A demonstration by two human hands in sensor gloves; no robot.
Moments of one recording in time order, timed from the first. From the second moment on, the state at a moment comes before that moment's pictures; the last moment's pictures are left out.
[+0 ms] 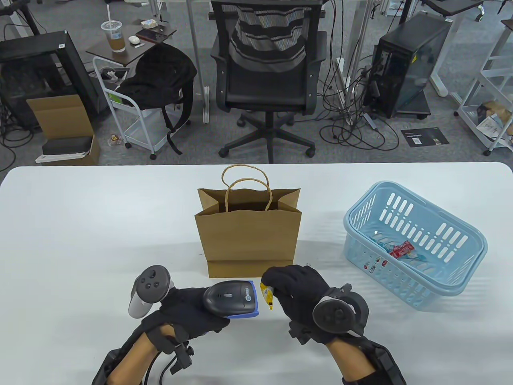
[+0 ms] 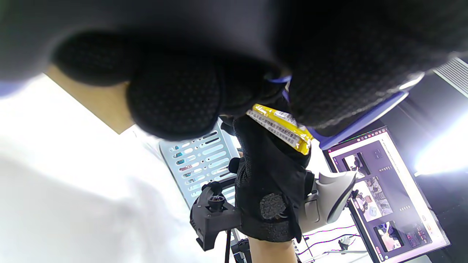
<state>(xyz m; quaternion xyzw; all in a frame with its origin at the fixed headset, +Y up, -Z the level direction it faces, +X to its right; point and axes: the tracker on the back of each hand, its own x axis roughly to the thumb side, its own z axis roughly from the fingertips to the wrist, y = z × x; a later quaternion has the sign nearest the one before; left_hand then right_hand) -0.202 -0.698 -0.315 -0.16 -0.36 0.53 0.75 0.098 -0.684 -0.290 0.27 -0.26 0.87 0.33</state>
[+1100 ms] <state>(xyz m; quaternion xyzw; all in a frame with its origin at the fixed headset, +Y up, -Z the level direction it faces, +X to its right) -0.227 -0.685 -0.321 -0.09 -0.32 0.58 0.75 0.094 -0.678 -0.283 0.28 -0.27 0.87 0.29</state>
